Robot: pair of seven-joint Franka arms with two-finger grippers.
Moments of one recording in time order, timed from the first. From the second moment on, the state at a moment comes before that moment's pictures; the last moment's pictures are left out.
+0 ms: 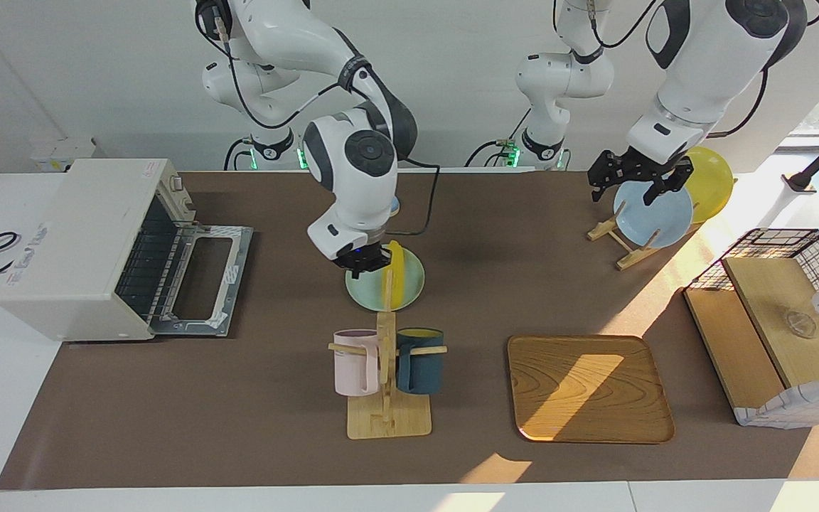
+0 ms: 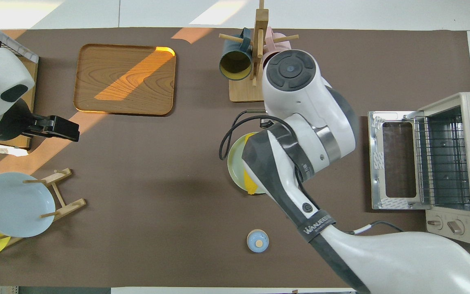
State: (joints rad) left arm -0.18 -0.03 -0.03 -1.67 -0.03 1.60 -0.01; right arm 0.47 0.37 -0.05 -1.55 -0.11 1.76 0.53
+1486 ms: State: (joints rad) left arm -0.71 0.47 -0.03 -1.62 -0.18 2.15 -0.31; right arm 0.15 0.22 -0.06 -2.09 -0.22 2.12 0.28
